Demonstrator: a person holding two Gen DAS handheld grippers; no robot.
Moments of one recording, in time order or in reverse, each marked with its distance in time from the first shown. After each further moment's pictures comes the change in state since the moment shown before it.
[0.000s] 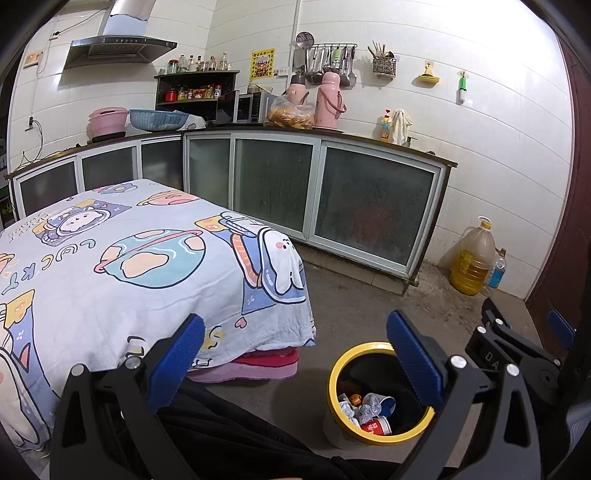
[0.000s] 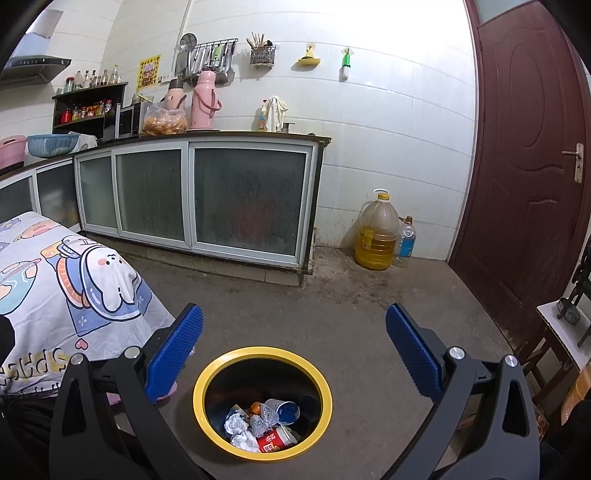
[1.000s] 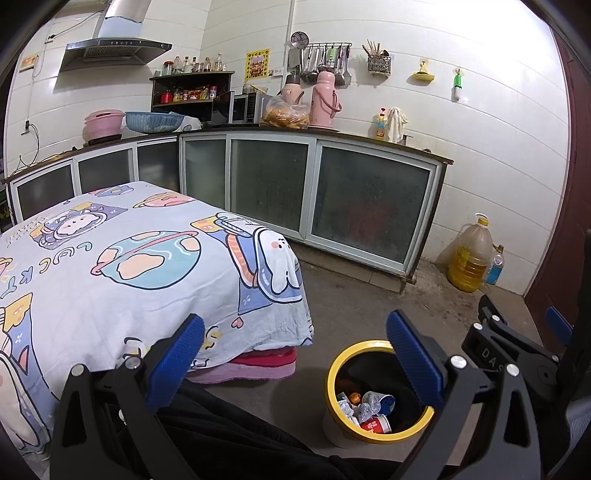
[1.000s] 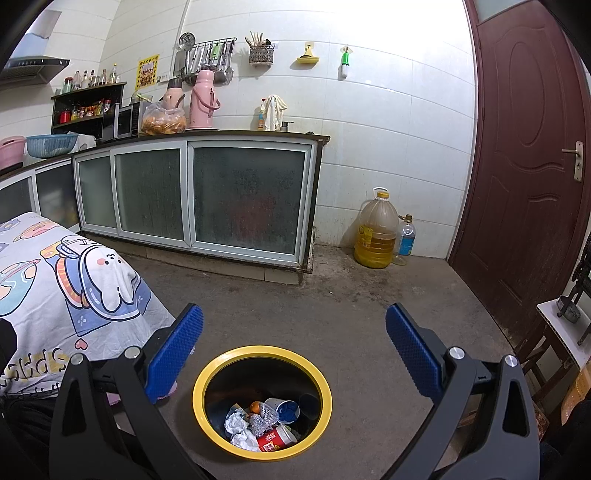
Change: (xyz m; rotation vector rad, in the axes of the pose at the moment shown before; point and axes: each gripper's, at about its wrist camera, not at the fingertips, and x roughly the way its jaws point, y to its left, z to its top) left arm -0.001 -0.002 -0.003 0.015 0.002 -0.012; right arm 0.001 -0.002 0.001 0.001 0.002 0.000
